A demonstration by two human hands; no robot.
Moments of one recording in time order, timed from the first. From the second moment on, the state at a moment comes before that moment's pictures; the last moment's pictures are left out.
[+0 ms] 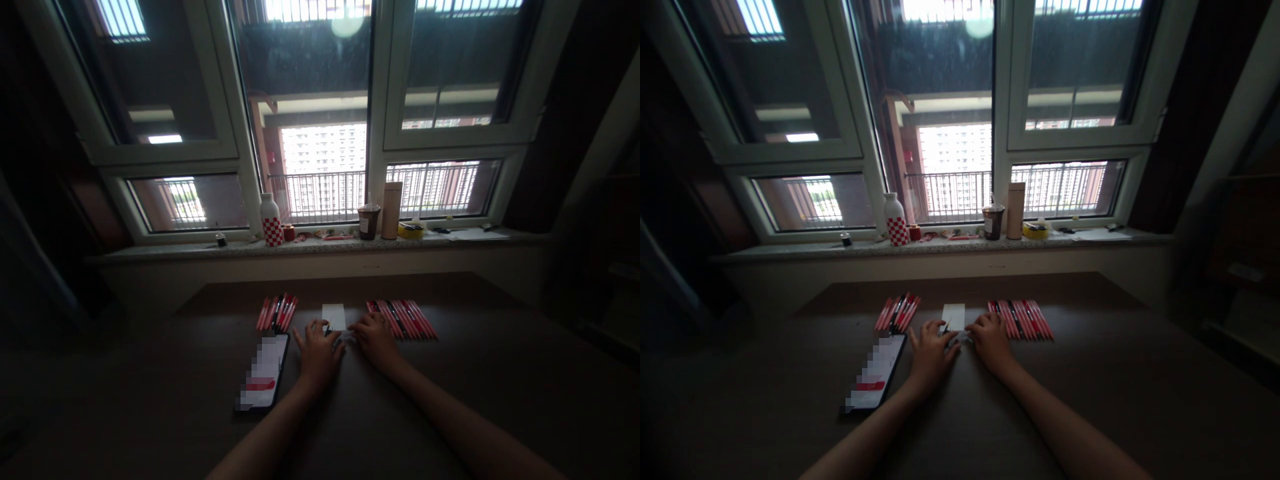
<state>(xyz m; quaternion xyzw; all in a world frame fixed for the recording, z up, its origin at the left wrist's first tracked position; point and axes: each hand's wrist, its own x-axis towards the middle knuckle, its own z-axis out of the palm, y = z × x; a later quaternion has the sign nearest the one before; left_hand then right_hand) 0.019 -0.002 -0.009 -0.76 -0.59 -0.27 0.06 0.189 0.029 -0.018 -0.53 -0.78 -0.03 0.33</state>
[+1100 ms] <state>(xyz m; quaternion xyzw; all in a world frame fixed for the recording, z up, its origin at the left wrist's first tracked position) 0.019 -0.003 -0.003 -0.75 -0.59 -0.28 0.05 0.188 0.023 -0.011 -0.52 -0.79 0.00 0.32</state>
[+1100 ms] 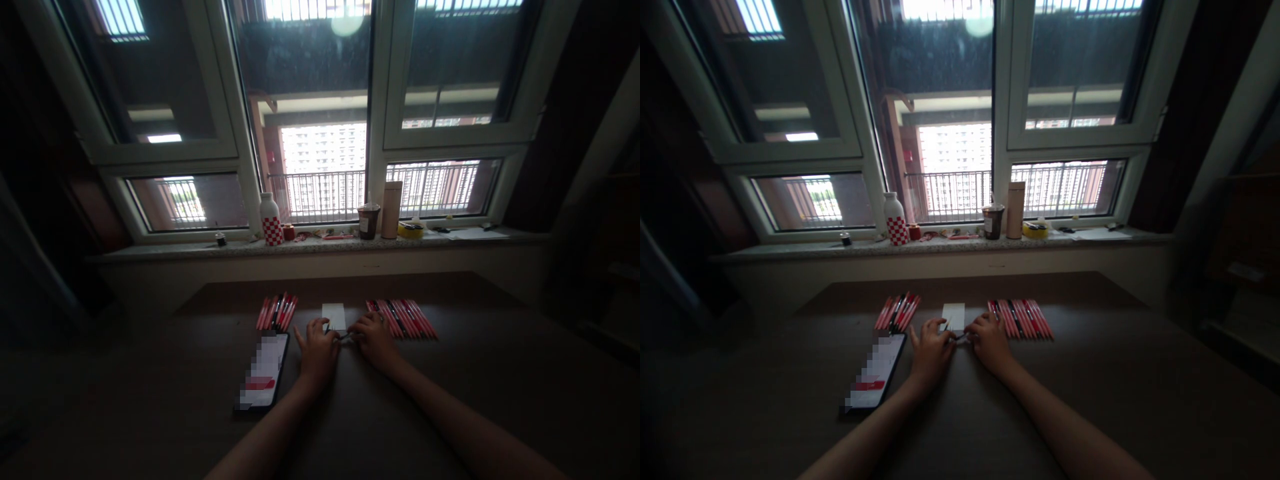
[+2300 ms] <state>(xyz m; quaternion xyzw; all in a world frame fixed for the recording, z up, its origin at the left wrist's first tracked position) 0.020 -0.001 -0.003 -0.77 -0.57 -0.26 0.09 0.185 0.022 -0.011 -0.53 -0.79 0.01 0.30</state>
